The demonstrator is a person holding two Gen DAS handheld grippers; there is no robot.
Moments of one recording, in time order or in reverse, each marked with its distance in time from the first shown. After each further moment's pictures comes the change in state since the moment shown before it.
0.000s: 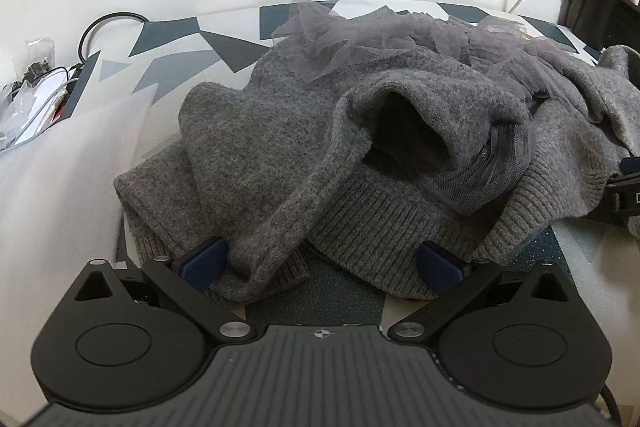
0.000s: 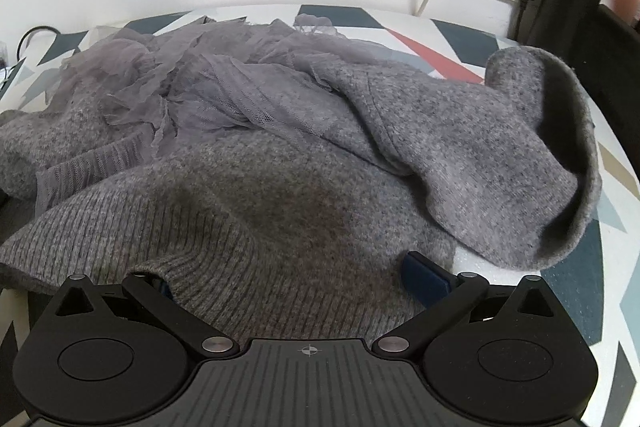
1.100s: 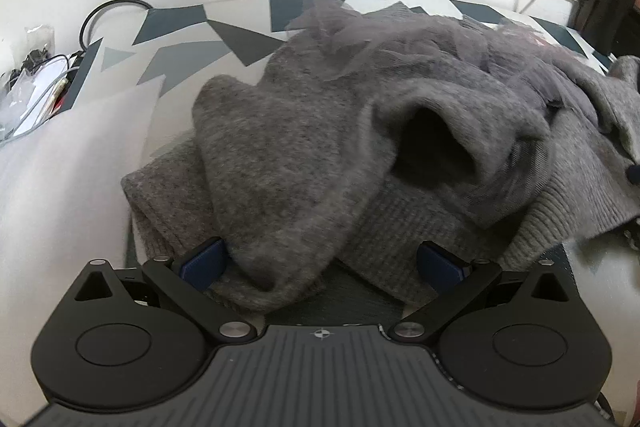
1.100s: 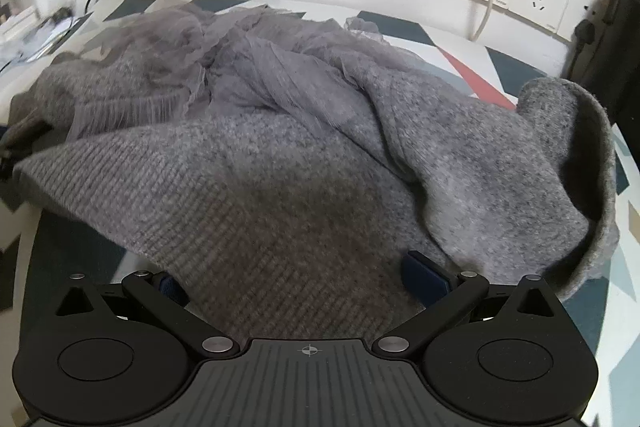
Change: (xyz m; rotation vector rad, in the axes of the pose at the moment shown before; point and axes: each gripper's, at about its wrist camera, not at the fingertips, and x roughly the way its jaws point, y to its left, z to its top) left arm 0.004 0.015 0.014 -0.030 0.047 -0.013; right arm -0.007 -0.029 -0.013 -0.227 -0.004 0.132
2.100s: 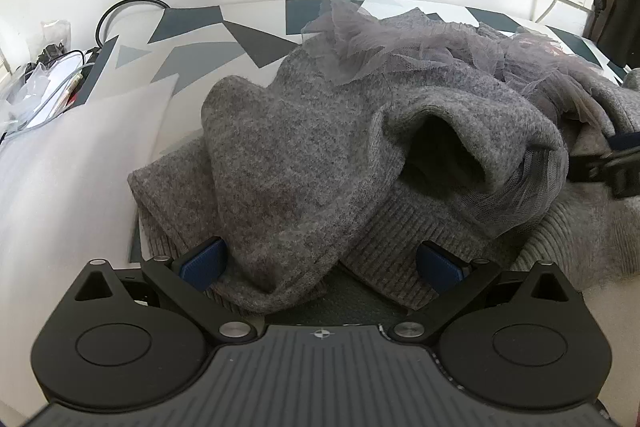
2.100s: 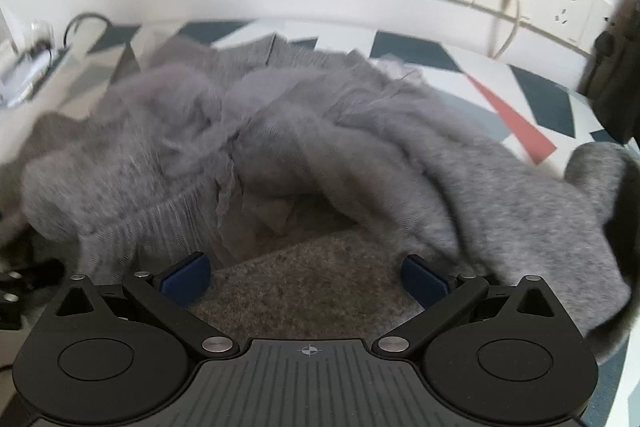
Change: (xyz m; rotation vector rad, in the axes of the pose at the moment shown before) left arm 0.000 -0.005 -0.001 -0.032 -0.017 0.046; right arm 0.037 0.043 0.059 0.108 0.008 -0.033
